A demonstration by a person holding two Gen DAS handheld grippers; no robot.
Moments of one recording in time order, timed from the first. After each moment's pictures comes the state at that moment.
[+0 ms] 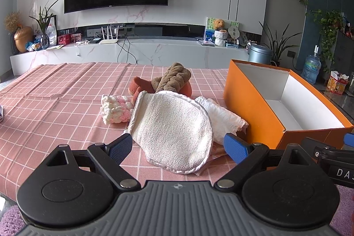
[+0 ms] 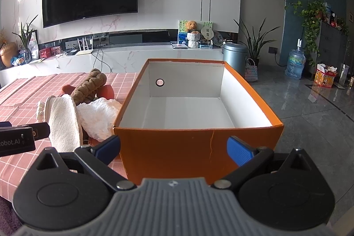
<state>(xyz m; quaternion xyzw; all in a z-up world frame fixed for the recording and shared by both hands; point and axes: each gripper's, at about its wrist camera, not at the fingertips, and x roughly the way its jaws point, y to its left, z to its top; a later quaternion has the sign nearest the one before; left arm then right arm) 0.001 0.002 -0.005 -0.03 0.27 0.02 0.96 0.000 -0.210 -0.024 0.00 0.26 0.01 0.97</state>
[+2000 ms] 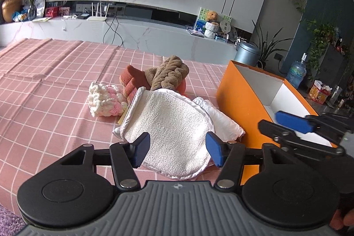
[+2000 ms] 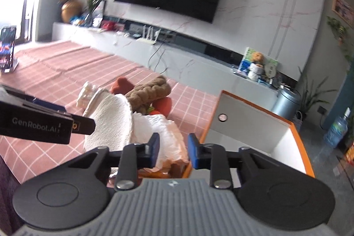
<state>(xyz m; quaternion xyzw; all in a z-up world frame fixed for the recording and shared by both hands) 0.035 0.045 -0.003 -0.11 0.31 -0.04 0.94 0.047 -0.135 -0.007 -0.18 0.23 0.18 0.94</state>
